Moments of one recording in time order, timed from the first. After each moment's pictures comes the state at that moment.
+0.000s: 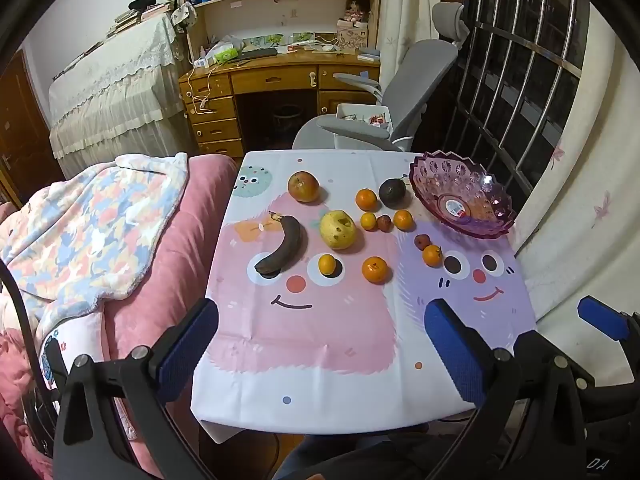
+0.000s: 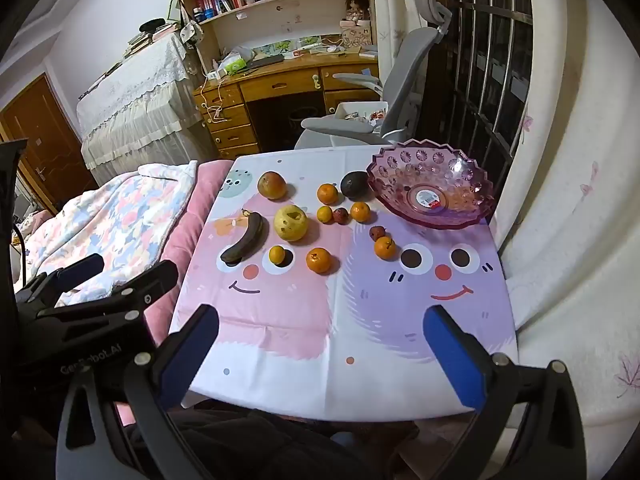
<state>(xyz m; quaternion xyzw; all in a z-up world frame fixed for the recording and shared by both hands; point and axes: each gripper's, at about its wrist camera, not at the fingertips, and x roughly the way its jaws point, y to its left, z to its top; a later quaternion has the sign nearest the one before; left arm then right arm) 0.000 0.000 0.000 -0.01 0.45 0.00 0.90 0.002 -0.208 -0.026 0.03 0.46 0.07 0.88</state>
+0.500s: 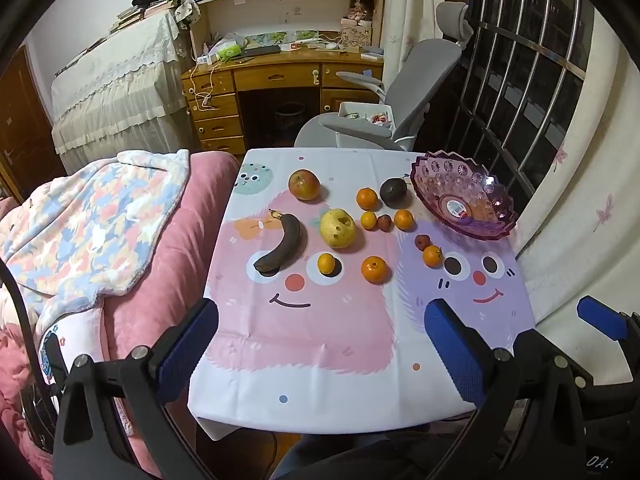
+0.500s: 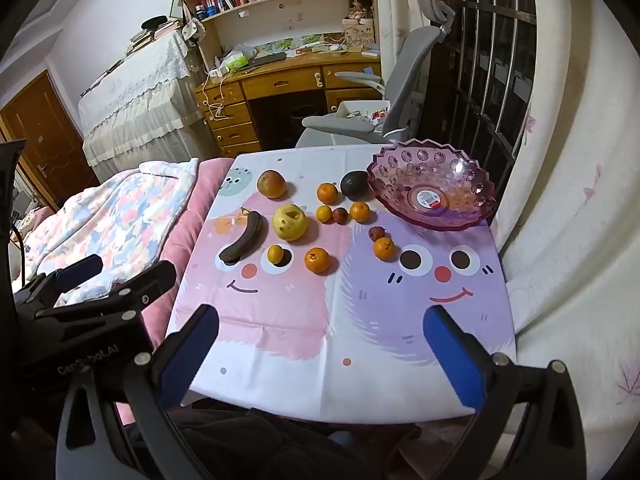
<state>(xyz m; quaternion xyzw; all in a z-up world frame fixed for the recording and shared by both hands) 0.000 0.000 0.000 -0.01 0.45 0.00 0.89 0.005 -0.211 -0.027 0.03 0.47 0.07 0.88</state>
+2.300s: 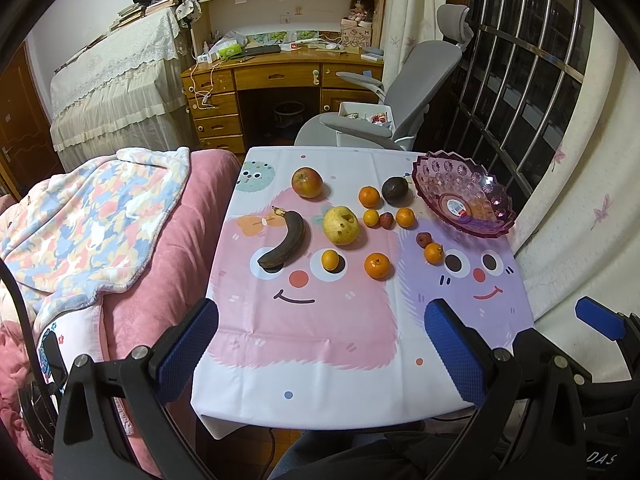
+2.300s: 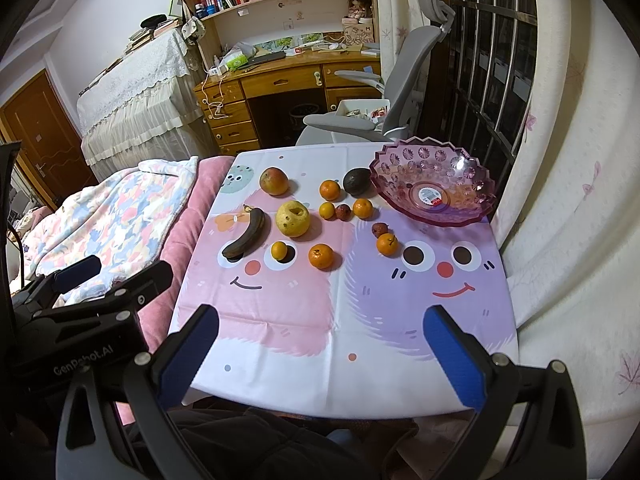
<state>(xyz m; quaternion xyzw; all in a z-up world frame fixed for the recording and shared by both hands) 0.001 0.002 -0.002 -0.02 0.45 0.01 0.89 0.000 -0.203 -0.027 0.03 0.47 0.07 0.88</state>
